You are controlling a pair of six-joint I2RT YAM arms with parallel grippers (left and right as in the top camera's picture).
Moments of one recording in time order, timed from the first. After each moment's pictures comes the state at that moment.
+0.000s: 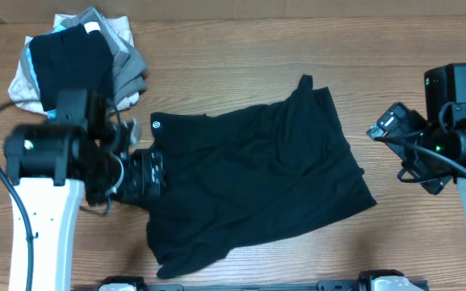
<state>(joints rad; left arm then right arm) -0.05 1.28 1.47 -1.69 0.30 -0.15 0.05 1.33 1.71 -1.64 0.05 0.81</state>
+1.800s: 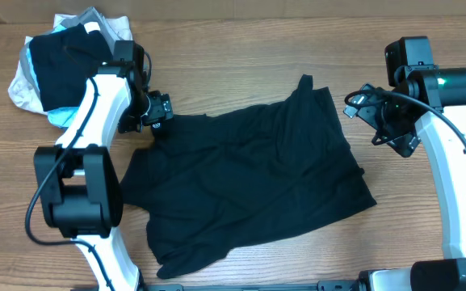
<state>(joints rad) -0.02 2.05 1.60 -1.00 0.05 -0.29 0.05 1.57 1.62 -1.39 0.06 0.73</state>
